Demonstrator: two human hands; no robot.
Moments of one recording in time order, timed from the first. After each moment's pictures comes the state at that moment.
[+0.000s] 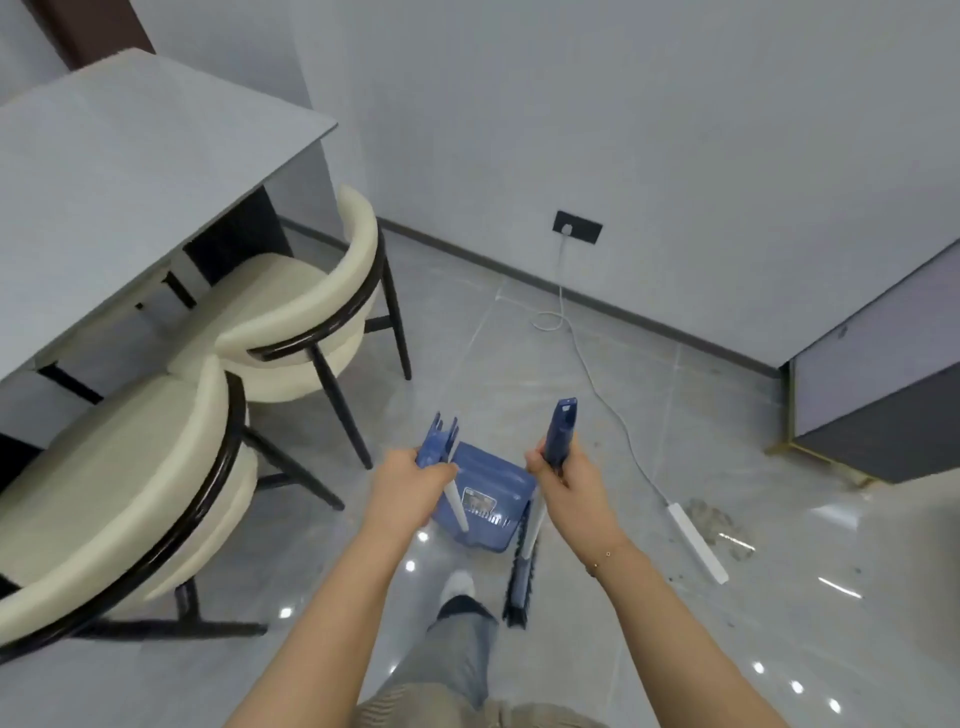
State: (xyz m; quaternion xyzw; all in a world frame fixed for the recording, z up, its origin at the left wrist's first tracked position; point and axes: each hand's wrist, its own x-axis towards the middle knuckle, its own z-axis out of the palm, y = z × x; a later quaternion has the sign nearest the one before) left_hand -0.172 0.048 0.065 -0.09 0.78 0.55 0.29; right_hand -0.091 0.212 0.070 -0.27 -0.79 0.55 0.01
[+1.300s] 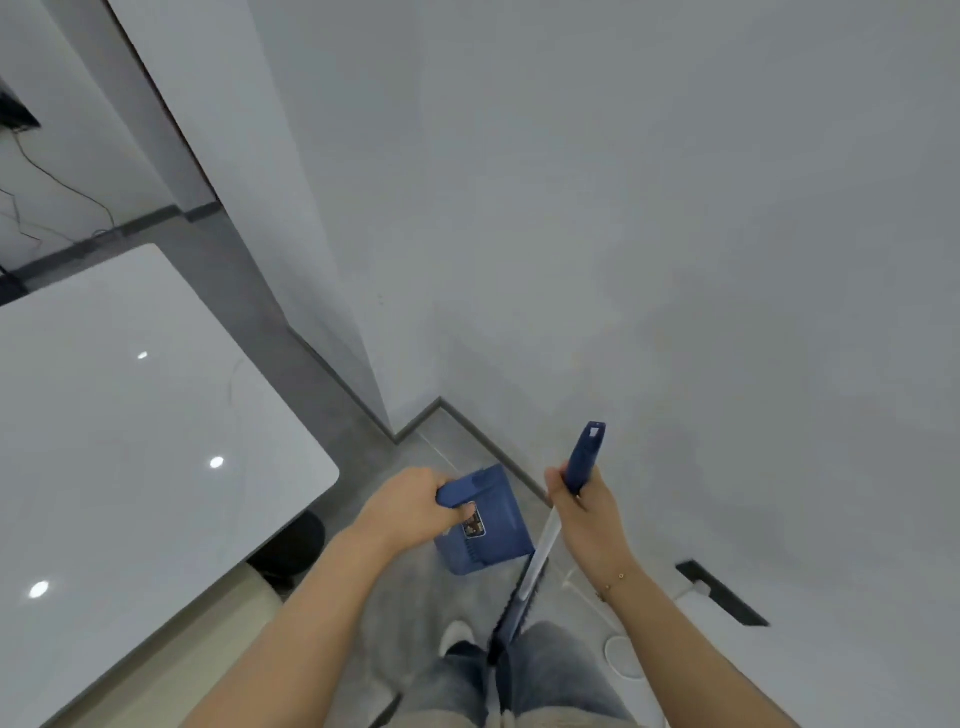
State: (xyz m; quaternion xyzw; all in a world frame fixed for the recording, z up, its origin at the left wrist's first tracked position) left_hand -1.105 0.305 0.083 0.07 0.91 0.28 0.28; right_hand -1.063 0.504 0.094 -0.19 -0.77 0.61 -0.07
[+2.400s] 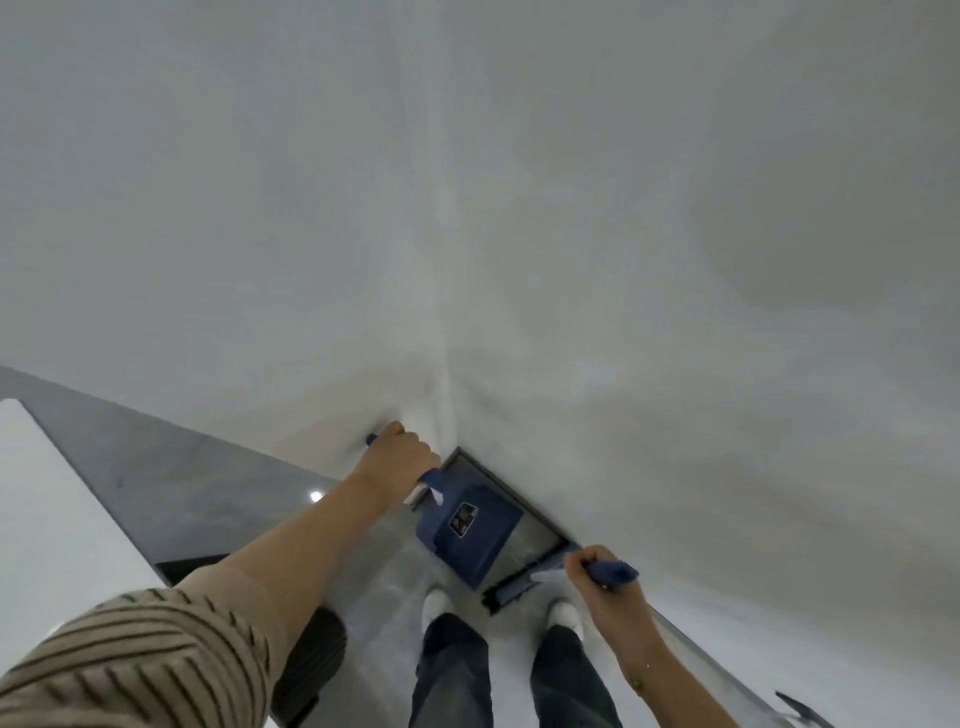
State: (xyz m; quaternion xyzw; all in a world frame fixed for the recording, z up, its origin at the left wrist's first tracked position) left_hand -1.567 0.236 -0.071 0.36 0.88 -0.15 0.26; right_hand -1.378 0.476 -0.036 -0.35 -0.73 0.55 -0.19
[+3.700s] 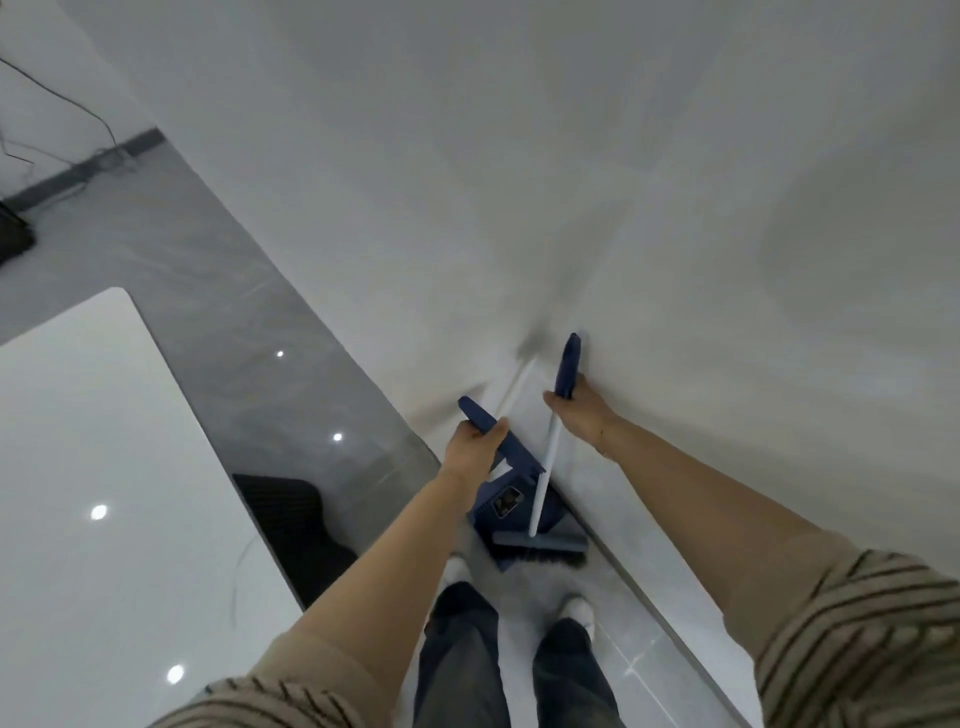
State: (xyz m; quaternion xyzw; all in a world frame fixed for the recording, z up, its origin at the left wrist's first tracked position) left_hand -1.527 0.238 -0.061 -0.36 0.64 0.62 0.30; right_hand -1.591 0.388 -0.070 -0.16 -0.82 0.42 -0.36
